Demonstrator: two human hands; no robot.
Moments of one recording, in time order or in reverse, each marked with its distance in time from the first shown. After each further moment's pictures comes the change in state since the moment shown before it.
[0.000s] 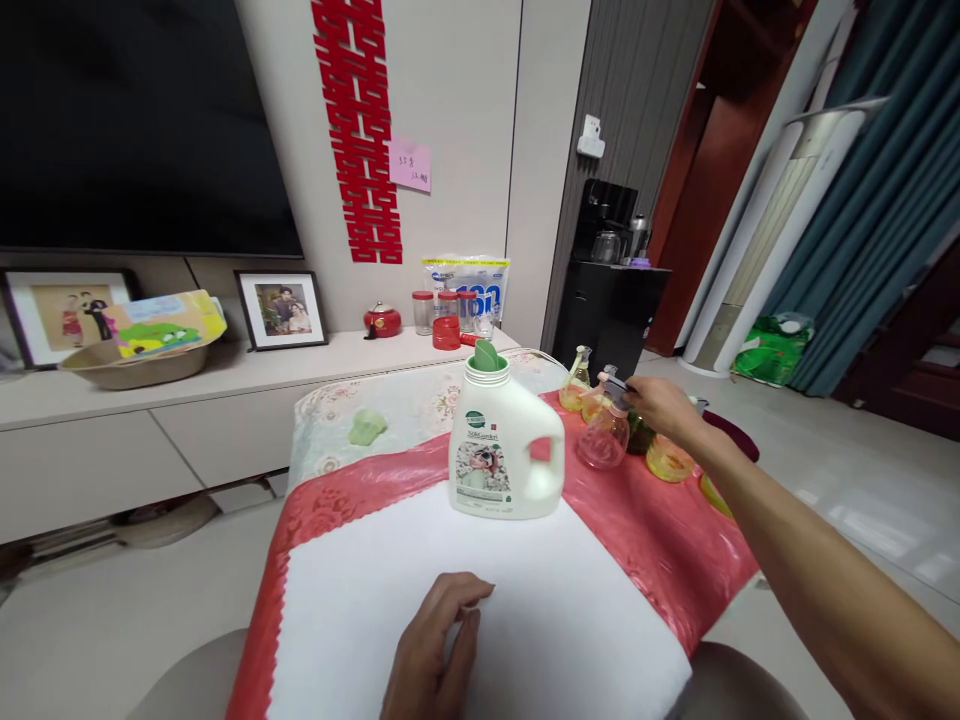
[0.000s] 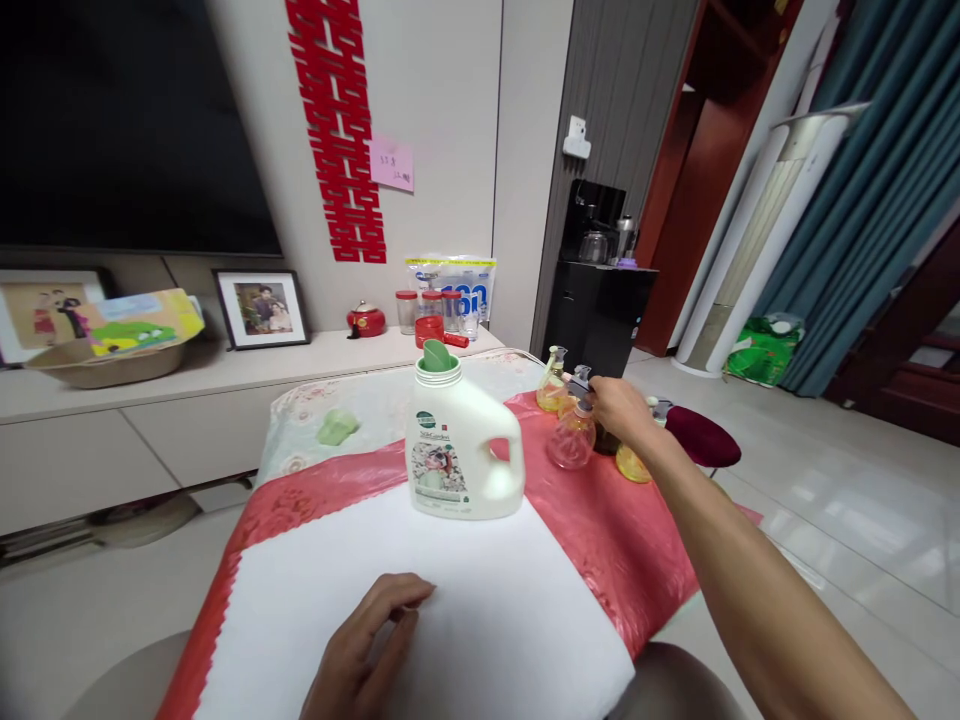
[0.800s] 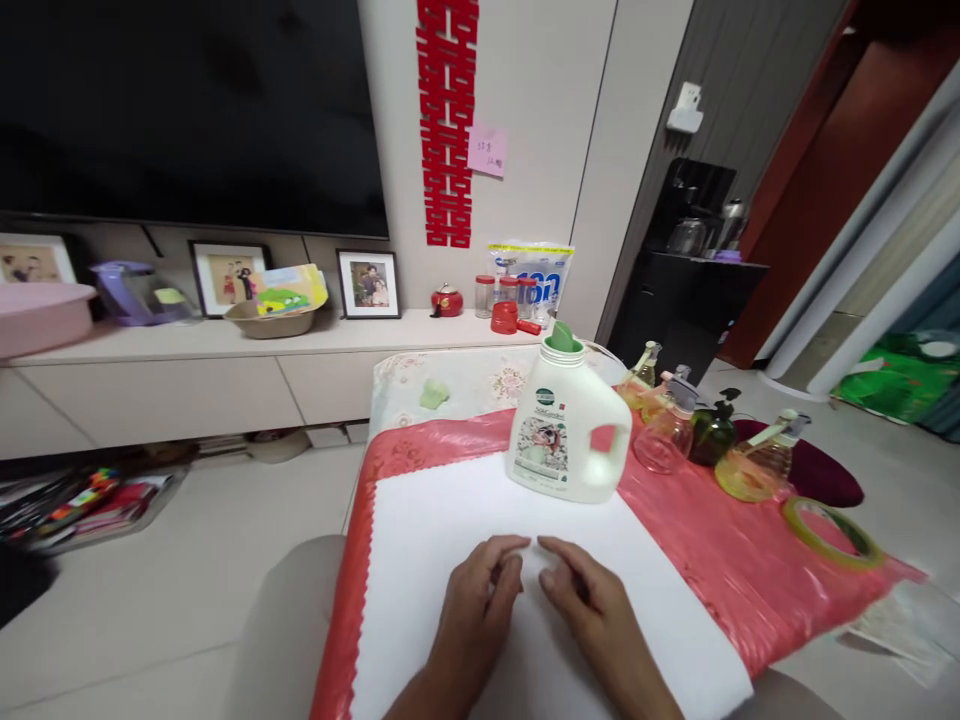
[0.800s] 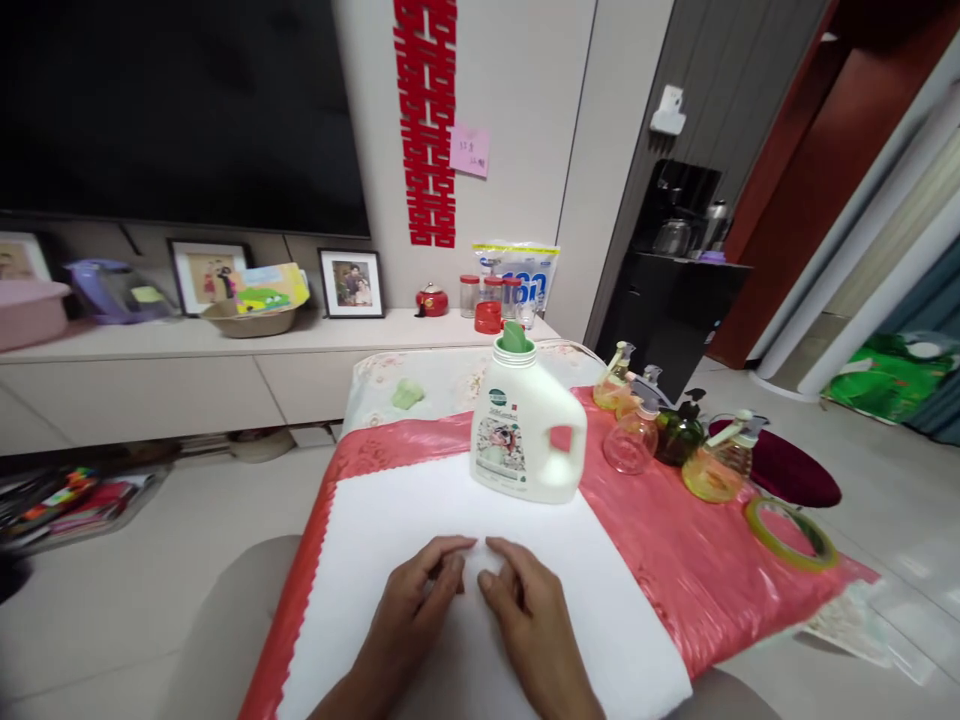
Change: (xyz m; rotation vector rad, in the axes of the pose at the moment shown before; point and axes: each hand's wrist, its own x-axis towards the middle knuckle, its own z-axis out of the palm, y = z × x) left_hand -0.005 0.010 -0.013 0.106 0.015 -0.168; right_hand -0.227 -0.147 0.124 1.060 -0.061 -0.394
